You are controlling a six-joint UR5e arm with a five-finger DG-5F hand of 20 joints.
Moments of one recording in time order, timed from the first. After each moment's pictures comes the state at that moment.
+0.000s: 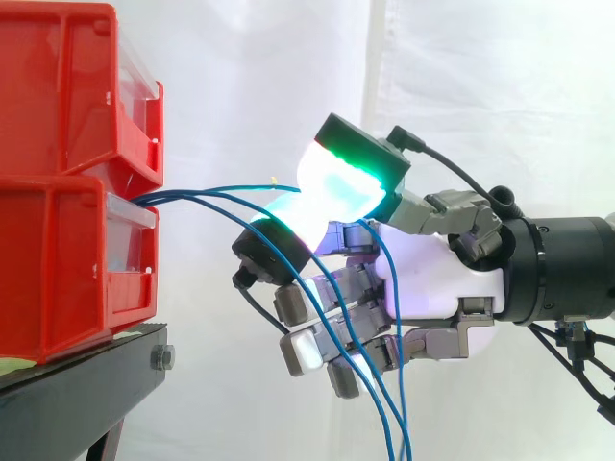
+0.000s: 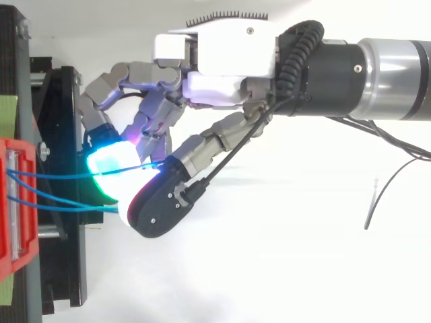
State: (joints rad) arm 0.03 -2.37 -1.06 -2.85 -1.56 0.02
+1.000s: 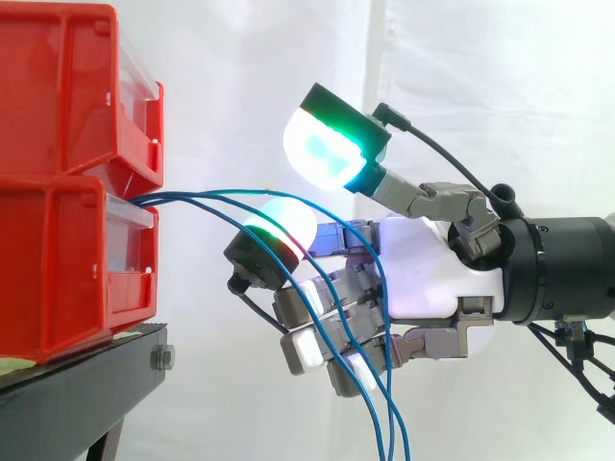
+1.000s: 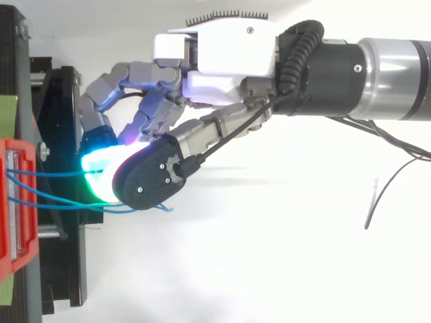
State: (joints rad) arm 0.03 -2.37 -1.06 -2.85 -1.56 0.02
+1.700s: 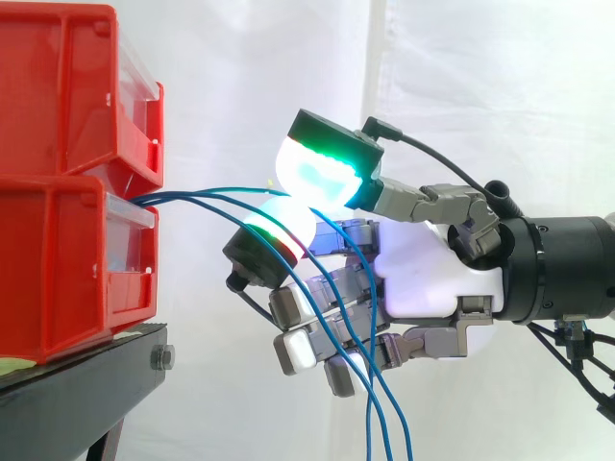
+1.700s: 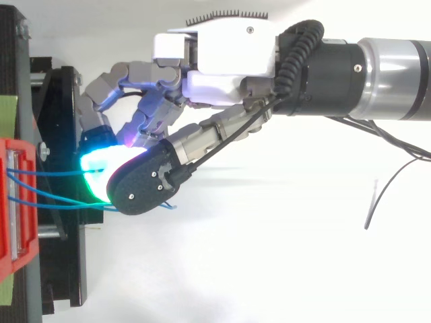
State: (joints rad) arm 0.03 -2.37 -1.06 -2.85 -1.56 0.02
